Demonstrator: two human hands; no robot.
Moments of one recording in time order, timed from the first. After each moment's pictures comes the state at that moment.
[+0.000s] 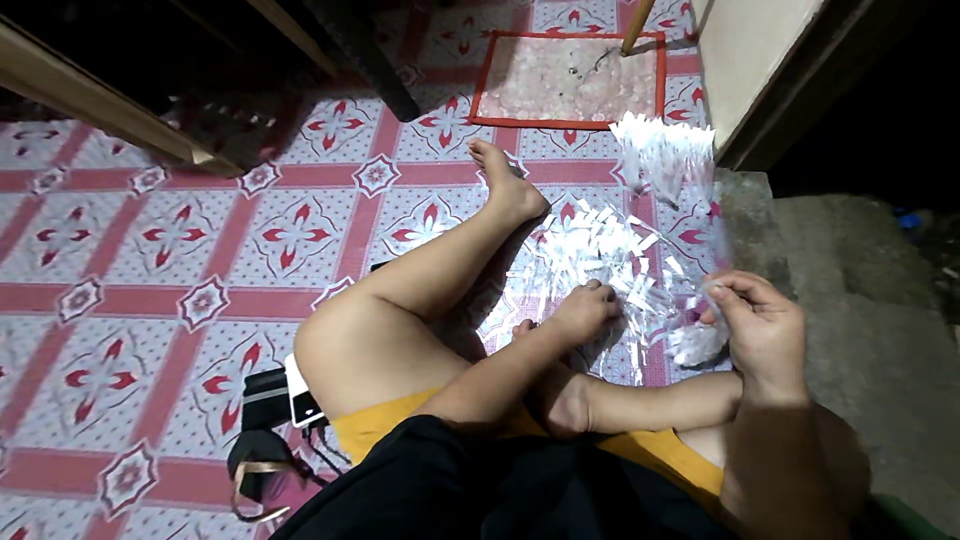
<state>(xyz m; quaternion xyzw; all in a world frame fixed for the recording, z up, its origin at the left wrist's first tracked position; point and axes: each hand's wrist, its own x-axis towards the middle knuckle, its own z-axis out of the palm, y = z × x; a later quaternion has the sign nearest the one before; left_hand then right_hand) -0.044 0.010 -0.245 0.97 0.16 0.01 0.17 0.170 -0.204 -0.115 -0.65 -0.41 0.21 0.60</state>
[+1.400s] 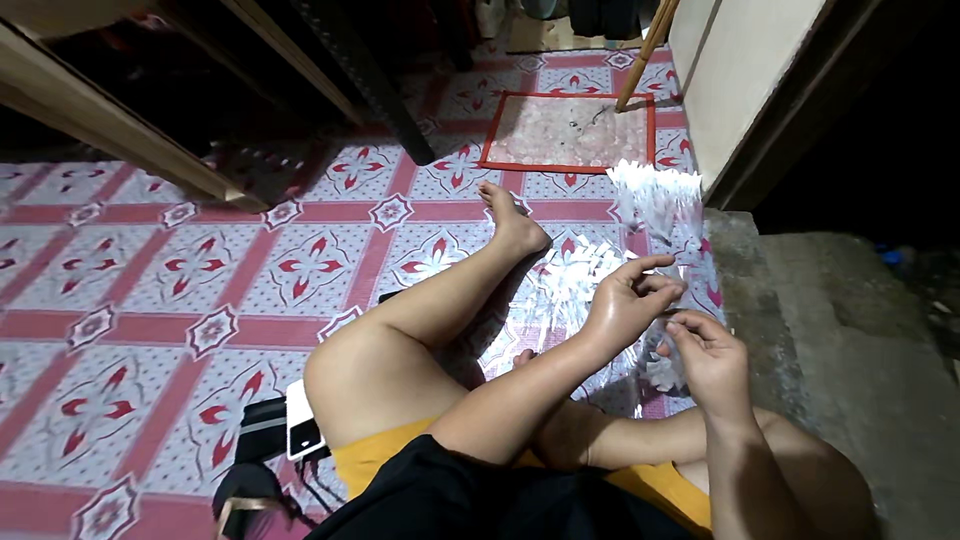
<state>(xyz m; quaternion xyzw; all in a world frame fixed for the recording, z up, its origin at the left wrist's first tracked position) -0.007 -0.042 -0.002 0.67 0.21 0.32 0.63 0.121 -0.175 -0.086 -0.64 -0.34 0.21 0.65</state>
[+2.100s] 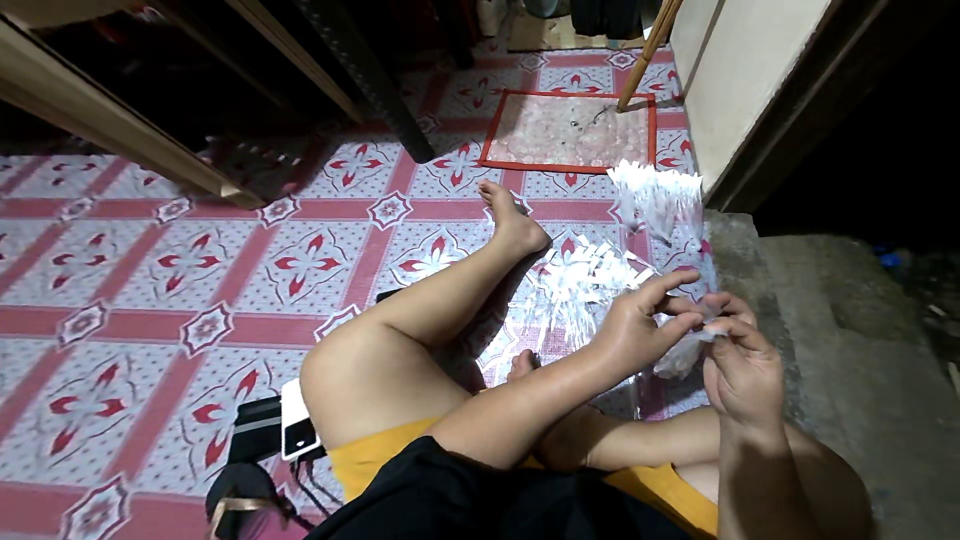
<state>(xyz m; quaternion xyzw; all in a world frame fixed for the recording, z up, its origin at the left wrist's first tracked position) 0.022 -0.051 -0.068 0.74 0.10 0.35 0.56 0.154 -0.186 -0.097 -0.45 -0.37 0.21 0.78</state>
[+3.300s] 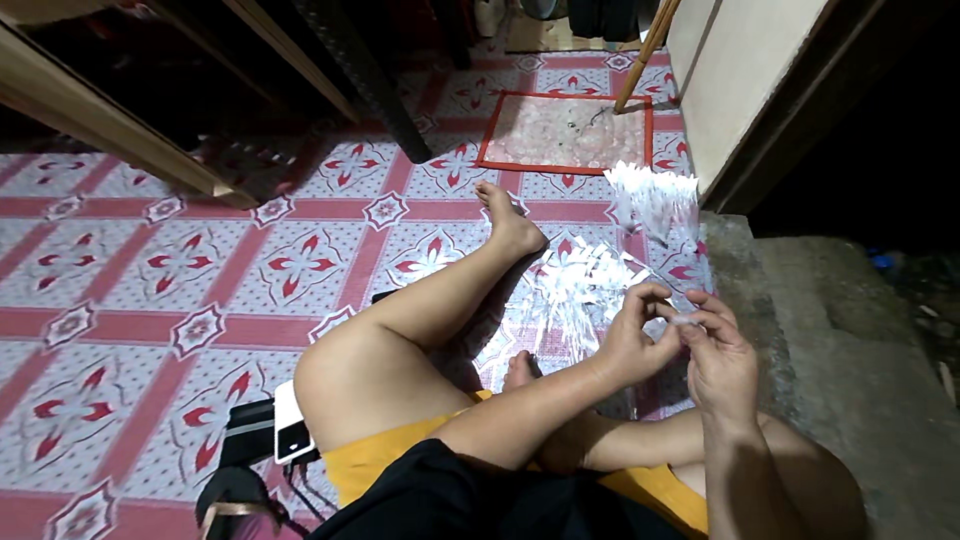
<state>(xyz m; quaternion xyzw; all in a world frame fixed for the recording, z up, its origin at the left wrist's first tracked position) 0.037 -0.061 -0.133 0.69 0.07 0.41 0.59 0.139 -0.173 -0.103 -0.56 -0.34 0.17 0.73</state>
